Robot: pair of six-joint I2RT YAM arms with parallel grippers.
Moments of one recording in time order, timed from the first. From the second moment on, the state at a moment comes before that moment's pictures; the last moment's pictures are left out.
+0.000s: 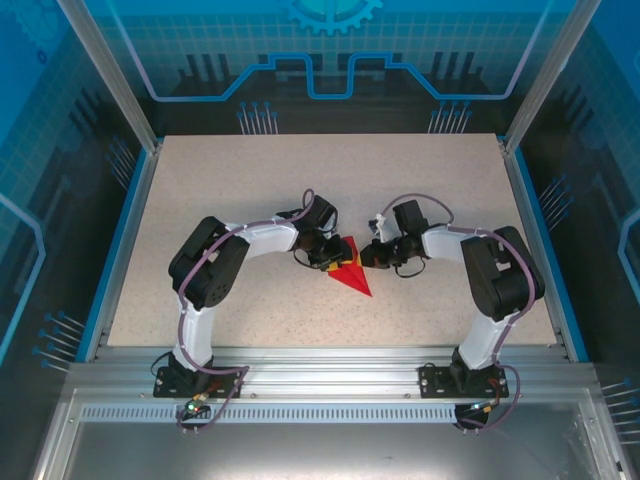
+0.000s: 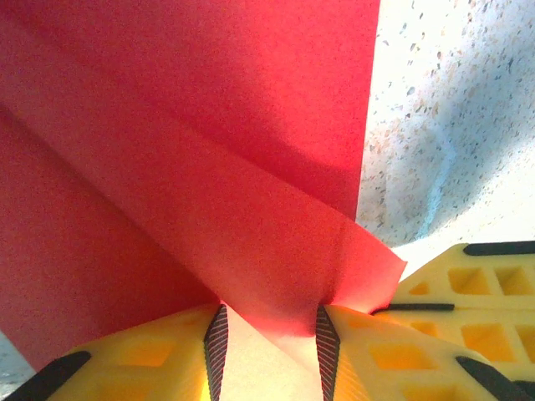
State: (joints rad) left arm -0.60 2.02 1.27 -0.36 0.48 -0.90; right arm 0.31 1.79 0.89 -0.24 -0.71 0.28
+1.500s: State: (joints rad) left arm -0.60 1.93 1.33 -0.44 0.47 -0.87; right arm 0.32 1.88 0.98 -0.35 -0.65 0.23
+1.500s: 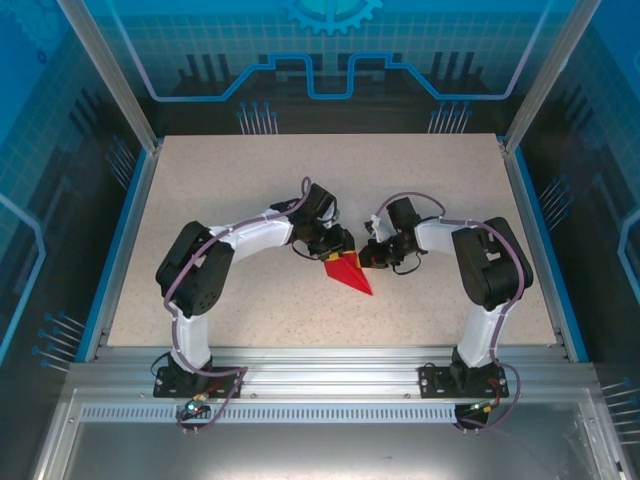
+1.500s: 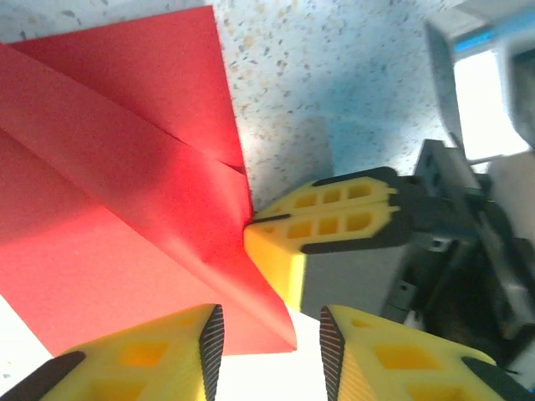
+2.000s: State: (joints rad) left arm -0.59 2.08 1.46 -0.45 0.48 -0.88; right arm 0.33 1.88 0.98 -0.36 -0.64 0.22
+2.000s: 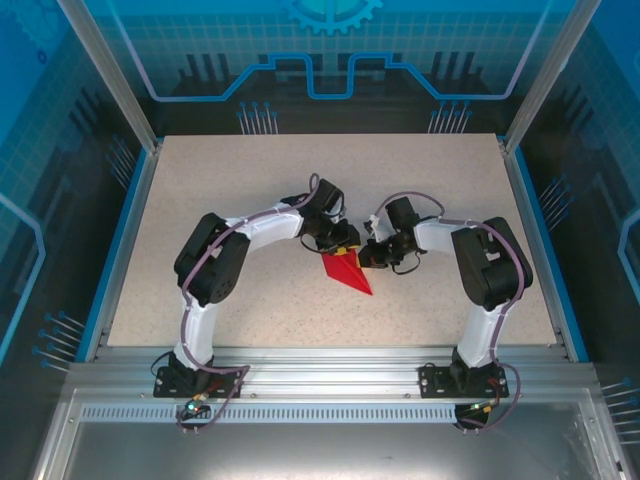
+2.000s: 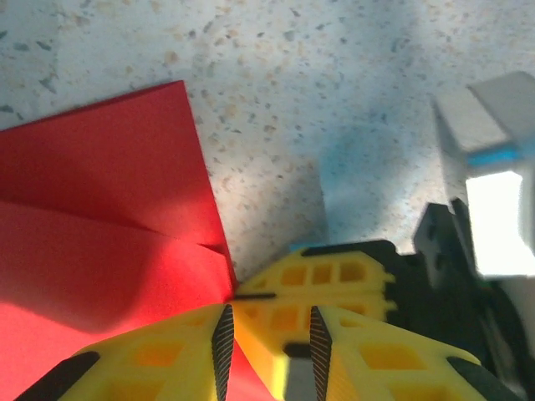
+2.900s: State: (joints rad) left arm -0.59 2.13 1.43 -0.45 0.46 -0.88; right arm 0.34 1.87 0.98 -0.36 -0.63 0.22
